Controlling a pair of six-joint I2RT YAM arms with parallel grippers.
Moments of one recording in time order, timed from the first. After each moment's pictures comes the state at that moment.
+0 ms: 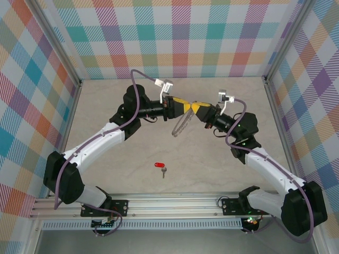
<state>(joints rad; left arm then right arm) -0.61 1.45 1.20 0.24 0.80 -0.56 0.43 1.09 0.66 0.74 -0.63 0.81</state>
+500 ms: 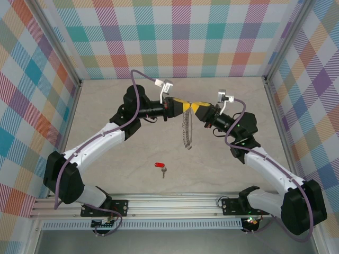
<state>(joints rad) -0.61 1.45 1.19 0.23 0.80 -0.55 0.43 1.10 0.66 0.74 -0.61 0.81</state>
